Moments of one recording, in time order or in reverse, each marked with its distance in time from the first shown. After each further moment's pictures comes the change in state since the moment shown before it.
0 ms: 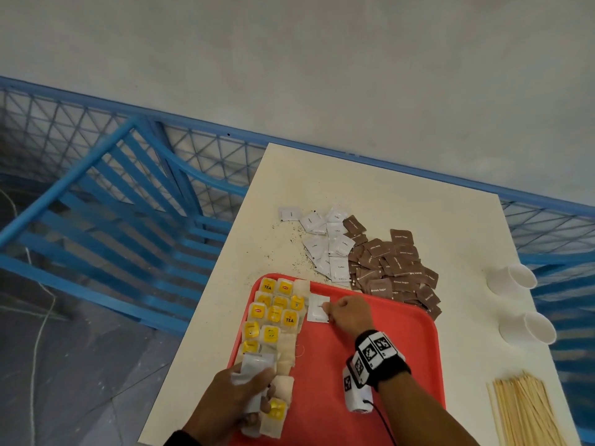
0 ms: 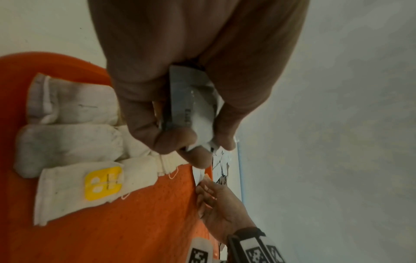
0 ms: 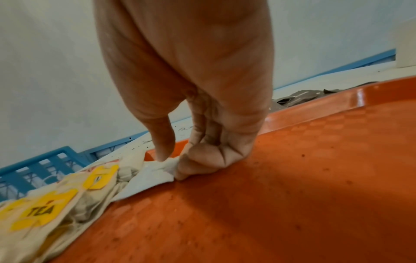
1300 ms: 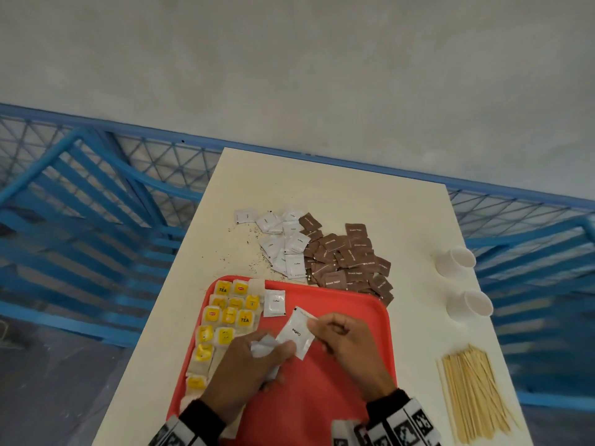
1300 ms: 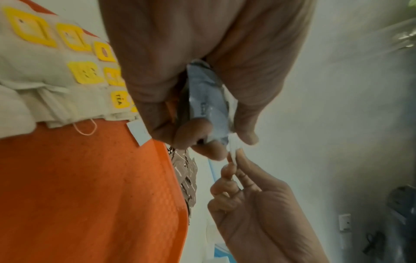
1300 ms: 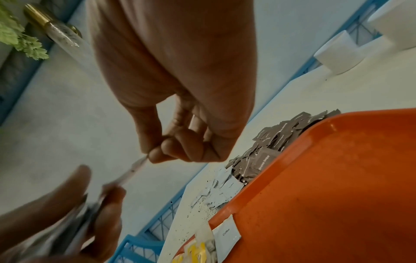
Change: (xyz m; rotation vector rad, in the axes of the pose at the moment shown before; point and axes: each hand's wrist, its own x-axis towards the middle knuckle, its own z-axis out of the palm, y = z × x) left_hand -0.009 0.034 0.107 0.227 -0.098 0.351; right_hand -0.136 0.009 -0.089 0.687 -0.101 -0.201
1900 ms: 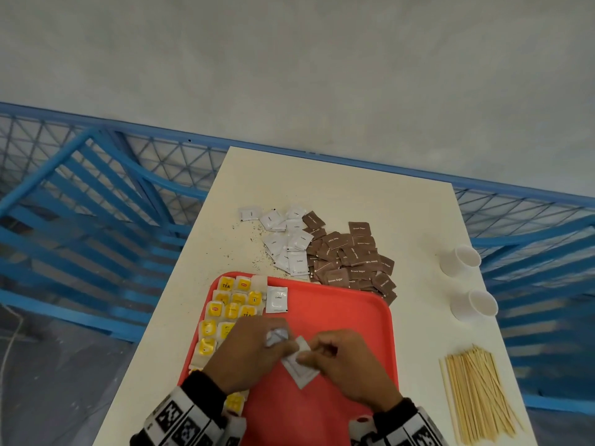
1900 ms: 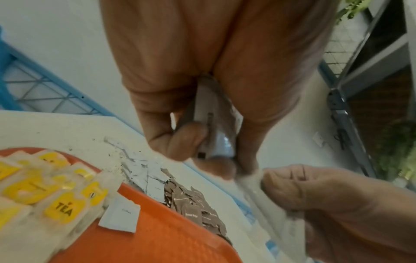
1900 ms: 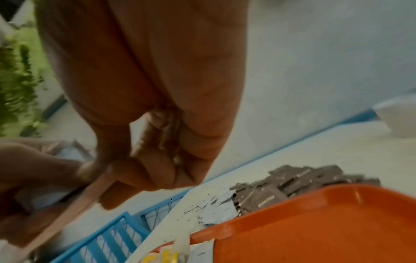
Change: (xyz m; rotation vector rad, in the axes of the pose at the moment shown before) left_hand 0.015 0.020 -0.006 0.661 -0.121 0.395; right_hand -0.012 0.008 -0.010 -0.441 -0.278 -0.118
